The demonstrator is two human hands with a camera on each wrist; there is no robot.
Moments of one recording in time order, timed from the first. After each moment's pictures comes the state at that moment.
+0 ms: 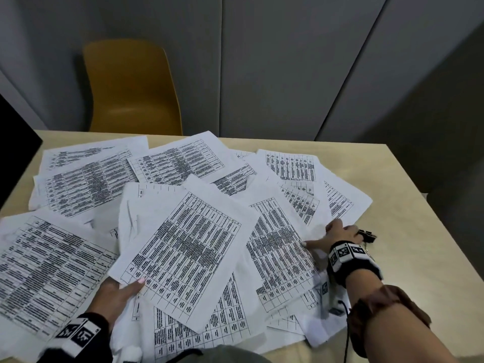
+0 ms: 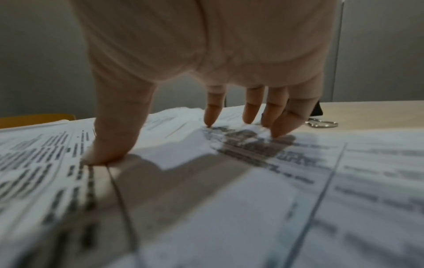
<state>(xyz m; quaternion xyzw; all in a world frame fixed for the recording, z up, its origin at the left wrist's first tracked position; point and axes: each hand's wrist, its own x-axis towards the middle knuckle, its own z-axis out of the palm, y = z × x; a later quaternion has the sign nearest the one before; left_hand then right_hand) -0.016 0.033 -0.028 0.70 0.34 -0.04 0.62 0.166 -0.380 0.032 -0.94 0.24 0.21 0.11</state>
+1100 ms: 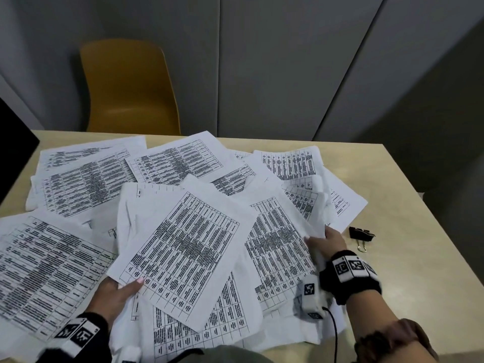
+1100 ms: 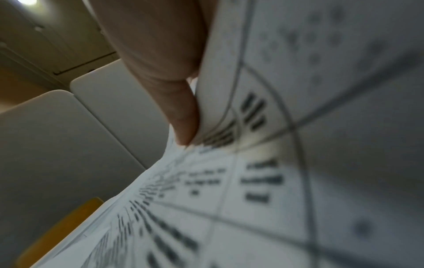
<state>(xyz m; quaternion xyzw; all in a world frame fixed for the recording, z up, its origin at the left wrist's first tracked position) -0.013 0.031 -0.025 0.71 0.35 -0.03 0.61 0.142 -0.373 0.026 -0.83 0.25 0.14 0.48</state>
